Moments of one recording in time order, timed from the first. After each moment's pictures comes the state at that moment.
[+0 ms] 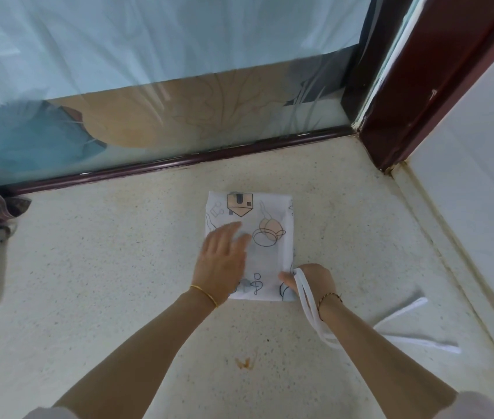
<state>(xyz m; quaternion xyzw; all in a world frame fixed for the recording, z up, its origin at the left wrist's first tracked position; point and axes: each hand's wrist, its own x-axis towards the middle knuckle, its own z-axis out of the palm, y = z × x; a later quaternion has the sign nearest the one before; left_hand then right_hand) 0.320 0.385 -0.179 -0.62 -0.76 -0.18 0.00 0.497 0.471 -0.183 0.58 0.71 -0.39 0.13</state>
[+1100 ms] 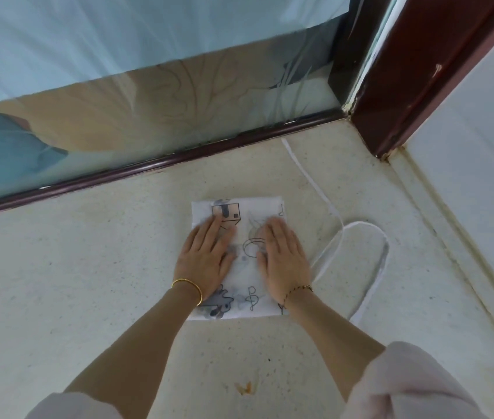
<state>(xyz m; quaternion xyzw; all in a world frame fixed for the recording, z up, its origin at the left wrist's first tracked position) 0.279 0.415 -0.220 -0.67 -0.74 0.02 -0.06 0.452 0.482 -0.216 0.48 0.87 -0.13 0.00</state>
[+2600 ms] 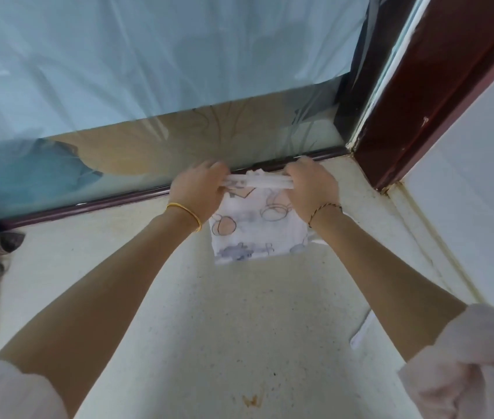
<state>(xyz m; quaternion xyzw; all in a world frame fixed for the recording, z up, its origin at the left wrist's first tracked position) 0.235 0.502 -0.048 -0.63 -0.76 -0.16 0.03 0.416 0.598 -0.060 0.47 0.87 -0.07 -0.13</state>
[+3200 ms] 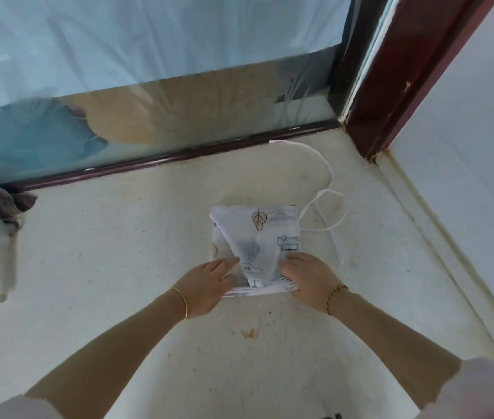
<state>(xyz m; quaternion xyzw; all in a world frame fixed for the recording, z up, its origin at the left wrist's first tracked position) 0.297 0.314 -0.175 -0.83 -0.56 0.02 -0.04 0.531 0.435 -0.171 0.24 0.96 -0.14 0.00</state>
